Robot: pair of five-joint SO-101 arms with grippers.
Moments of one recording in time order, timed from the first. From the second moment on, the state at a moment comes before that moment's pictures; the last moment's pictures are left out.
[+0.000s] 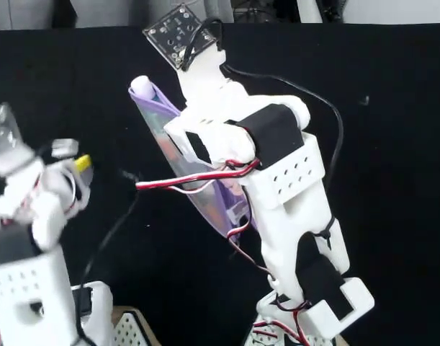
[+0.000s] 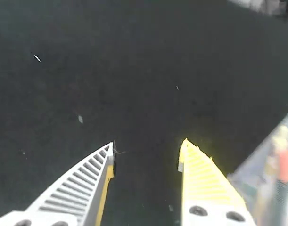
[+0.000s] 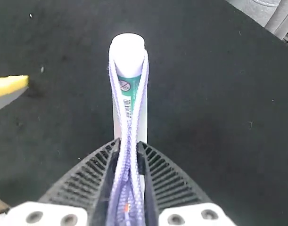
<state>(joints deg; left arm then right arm) -17.1 -57.0 31.3 79.4 10.0 -31.9 -6.1 -33.7 98.9 8.8</state>
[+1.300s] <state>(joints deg) 8.3 -26.5 -22.5 100.6 7.0 -31.4 -29.9 -0.7 90.0 15.8</state>
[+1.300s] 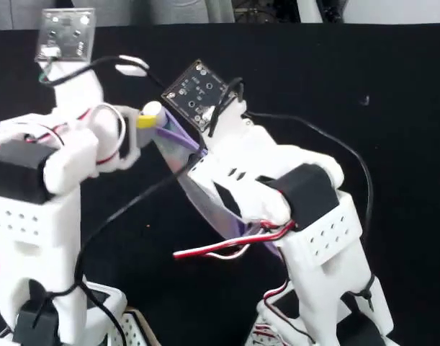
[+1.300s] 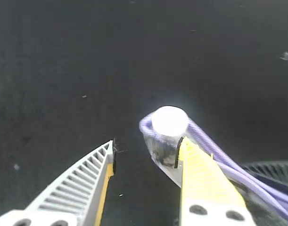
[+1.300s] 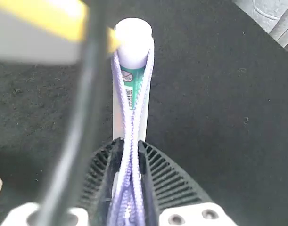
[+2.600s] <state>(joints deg) 14.8 -8.3 -32.0 98.5 -3.7 -30.9 -30.0 -0.7 91.6 15.8</state>
